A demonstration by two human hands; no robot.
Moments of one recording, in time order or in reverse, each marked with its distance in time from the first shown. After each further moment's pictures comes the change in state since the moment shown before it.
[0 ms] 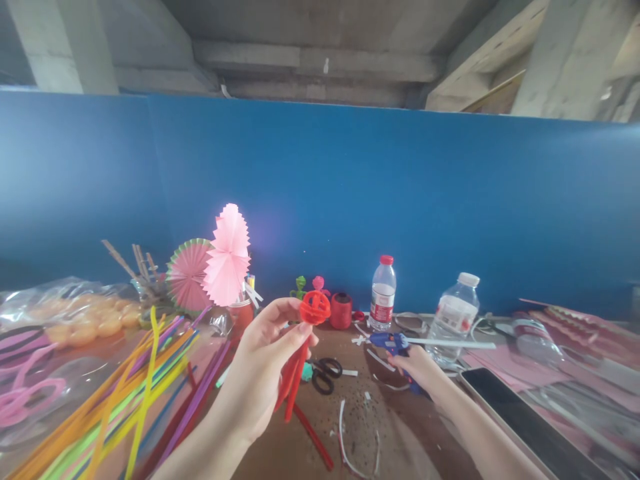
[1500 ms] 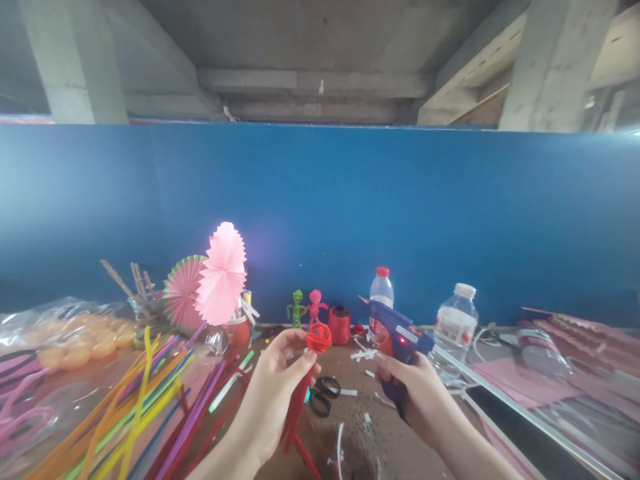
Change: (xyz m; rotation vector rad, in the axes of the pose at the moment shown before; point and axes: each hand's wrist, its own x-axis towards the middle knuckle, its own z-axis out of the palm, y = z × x) left_hand 0.011 -0.030 0.016 0.032 0.138 -0.062; right_hand -0.083 -0.098 0.012 0.939 0.164 -0.260
